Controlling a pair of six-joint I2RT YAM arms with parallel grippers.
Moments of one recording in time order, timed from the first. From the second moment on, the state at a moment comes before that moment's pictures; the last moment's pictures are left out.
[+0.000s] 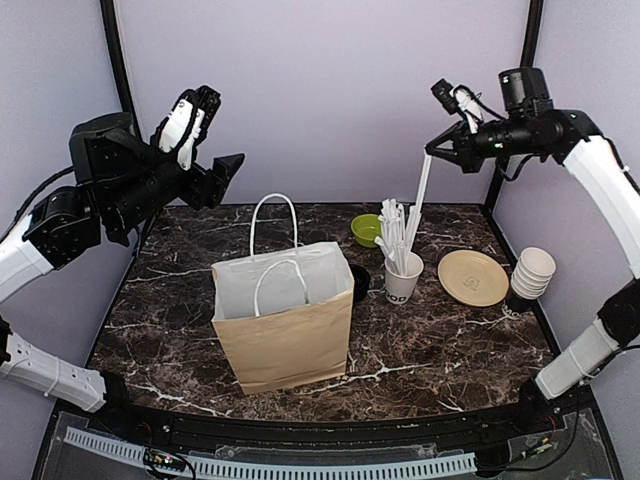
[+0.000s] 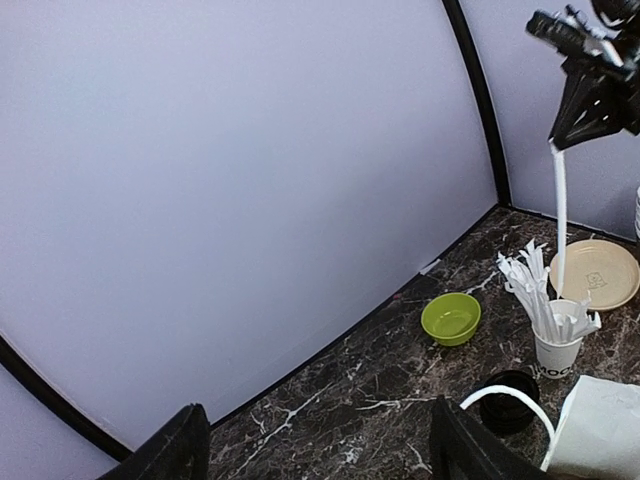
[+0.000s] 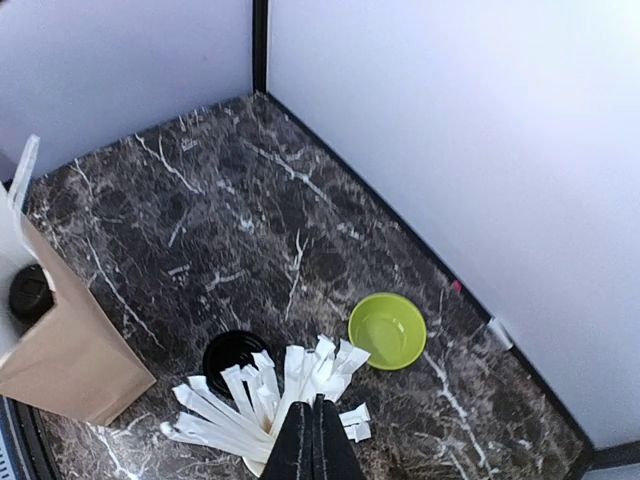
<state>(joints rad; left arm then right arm) -1.01 1.12 1.36 -0.32 -0.57 0.35 0.36 1.53 1.82 -0.89 -0.49 -0.42</state>
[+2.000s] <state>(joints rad) -0.97 0.92 1.19 -0.27 -0.69 0.33 0.49 1.57 1.86 -1.01 -0.49 -0.51</state>
